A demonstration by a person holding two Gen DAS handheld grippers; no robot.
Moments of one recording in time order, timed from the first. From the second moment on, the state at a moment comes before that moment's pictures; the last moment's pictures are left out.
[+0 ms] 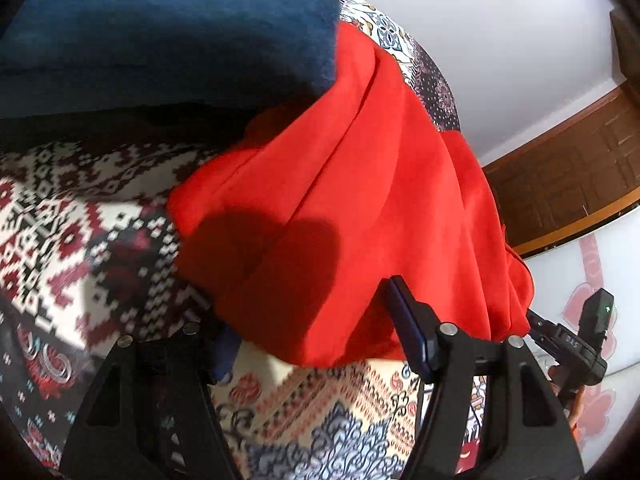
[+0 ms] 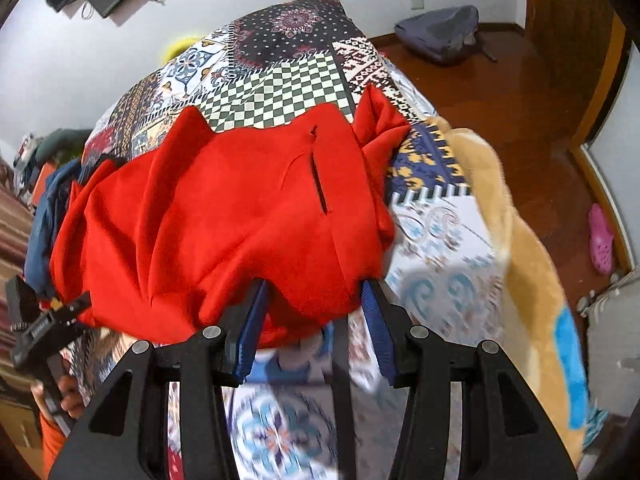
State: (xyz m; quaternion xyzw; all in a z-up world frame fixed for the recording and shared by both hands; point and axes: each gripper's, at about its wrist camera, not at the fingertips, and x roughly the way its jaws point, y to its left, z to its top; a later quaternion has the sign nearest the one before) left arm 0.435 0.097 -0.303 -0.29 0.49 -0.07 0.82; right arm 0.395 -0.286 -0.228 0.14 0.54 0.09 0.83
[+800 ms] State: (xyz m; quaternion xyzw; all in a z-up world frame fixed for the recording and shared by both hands) left arm 0.355 0.045 -0.170 -0.19 0.39 -0.11 0.90; right arm 0.331 -0.286 -0.146 0.13 0.43 0.16 0.88
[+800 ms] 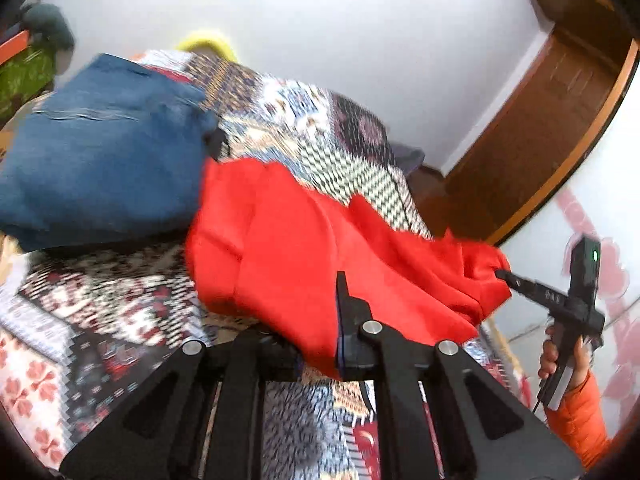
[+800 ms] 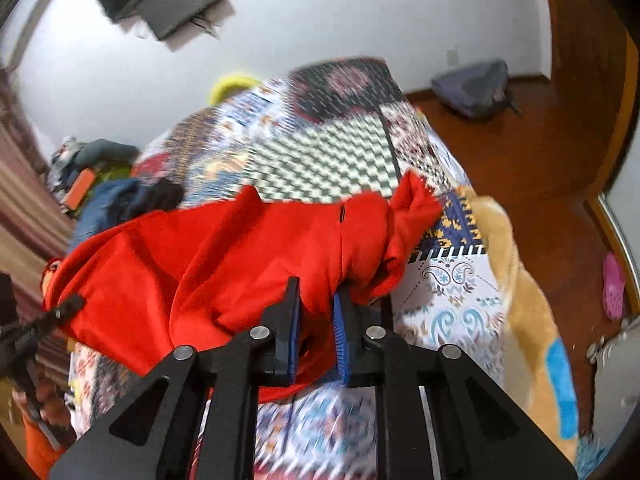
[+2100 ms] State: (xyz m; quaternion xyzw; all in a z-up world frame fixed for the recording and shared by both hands) left arm 0.330 0.129 -0.246 -0.07 0.49 0.04 0.87; right arm 0.253 -0.214 -0.167 0.02 0.45 0.16 0.88
